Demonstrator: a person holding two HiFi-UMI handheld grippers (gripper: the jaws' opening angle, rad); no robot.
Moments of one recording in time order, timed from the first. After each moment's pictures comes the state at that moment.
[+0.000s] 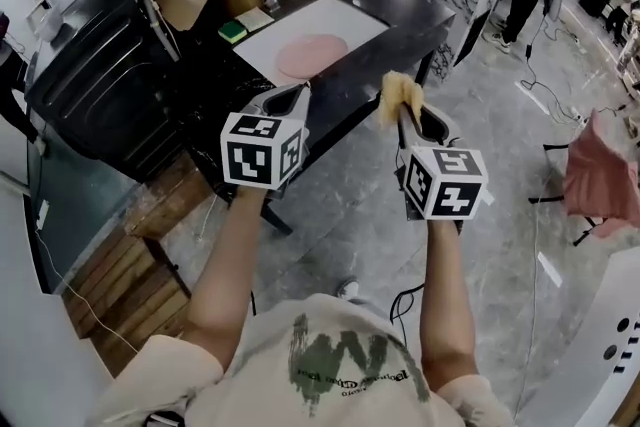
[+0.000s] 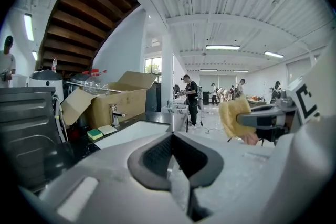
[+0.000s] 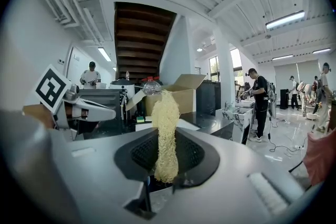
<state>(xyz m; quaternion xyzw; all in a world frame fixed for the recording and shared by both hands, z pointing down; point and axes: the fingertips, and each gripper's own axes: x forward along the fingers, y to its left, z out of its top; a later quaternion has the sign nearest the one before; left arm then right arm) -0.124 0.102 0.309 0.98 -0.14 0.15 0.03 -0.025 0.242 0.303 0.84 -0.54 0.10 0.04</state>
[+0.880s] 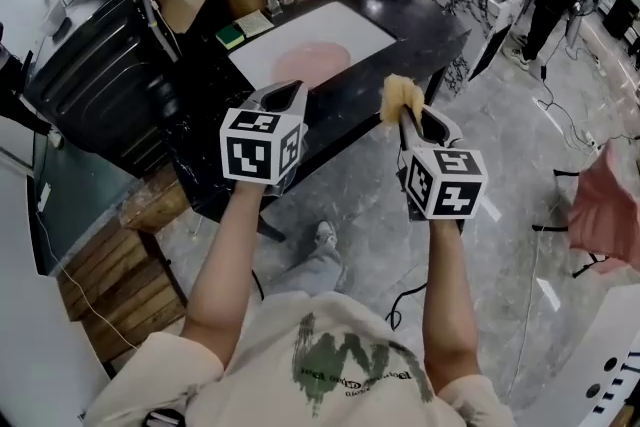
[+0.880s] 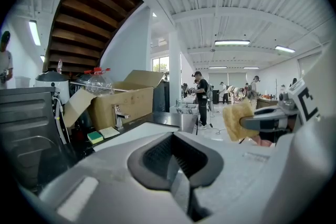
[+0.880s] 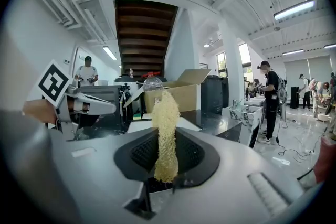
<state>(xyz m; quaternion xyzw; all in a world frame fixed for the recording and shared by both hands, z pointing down) -0.057 0.061 0.322 0.97 -0.20 0.15 0.03 0.057 0.200 0.328 0.81 -0.58 0.11 0.05</state>
